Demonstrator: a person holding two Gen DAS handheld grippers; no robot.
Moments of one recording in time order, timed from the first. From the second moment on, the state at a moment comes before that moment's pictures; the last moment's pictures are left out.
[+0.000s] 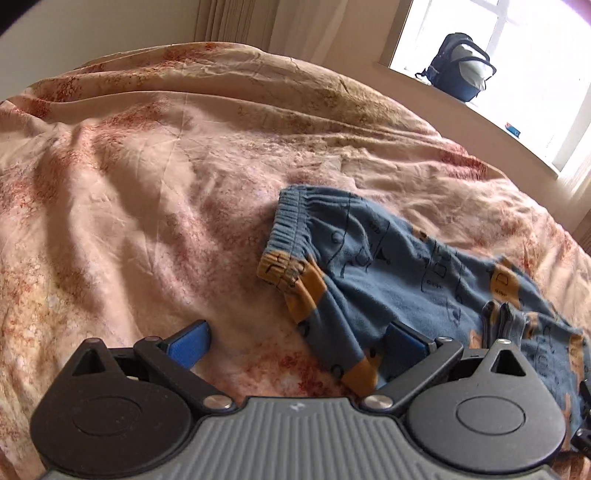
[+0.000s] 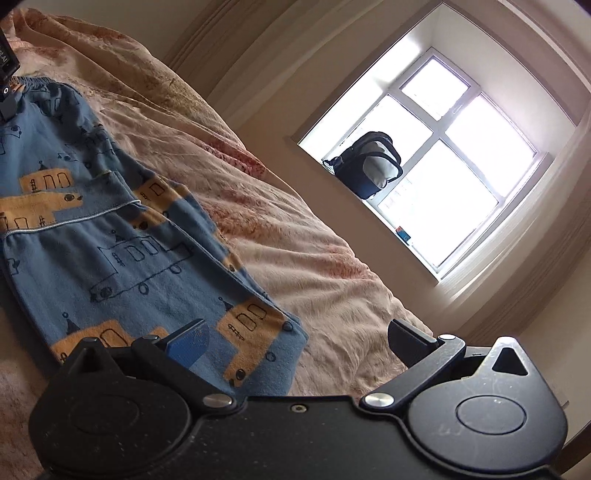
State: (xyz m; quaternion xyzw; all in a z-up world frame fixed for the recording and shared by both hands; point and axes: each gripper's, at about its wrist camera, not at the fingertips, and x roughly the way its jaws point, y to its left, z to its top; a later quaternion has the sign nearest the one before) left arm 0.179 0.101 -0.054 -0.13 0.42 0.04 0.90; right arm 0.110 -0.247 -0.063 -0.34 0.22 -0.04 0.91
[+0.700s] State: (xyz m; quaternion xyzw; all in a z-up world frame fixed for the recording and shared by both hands) left arm 0.165 0.133 -0.058 -0.27 0.31 0.06 0.91; right arm 0.263 -0.183 -0.018 -0.21 0.33 0.23 0.89
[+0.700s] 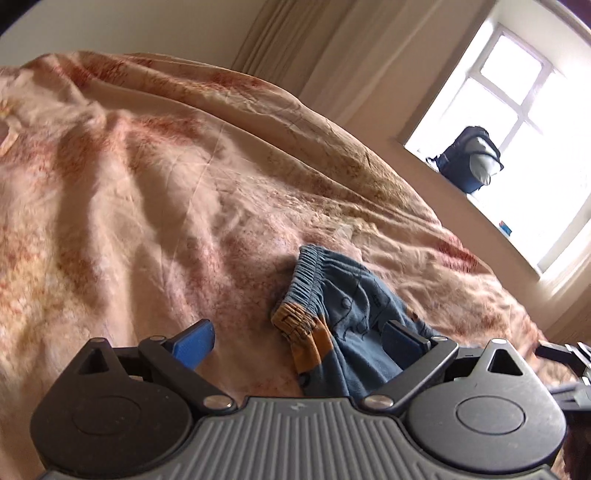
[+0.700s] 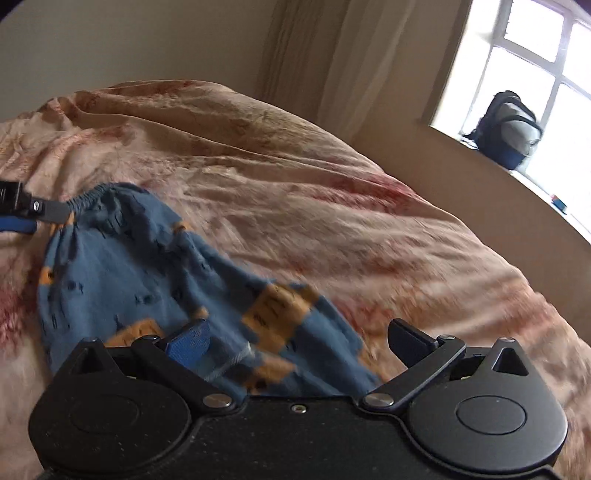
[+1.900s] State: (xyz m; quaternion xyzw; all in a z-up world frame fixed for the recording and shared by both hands) left arm 0.186 0.159 -0.089 -0.36 0.33 0.00 0.87; right arm 0.360 -0.077 -0.067 -0.20 0.46 0.37 0.78
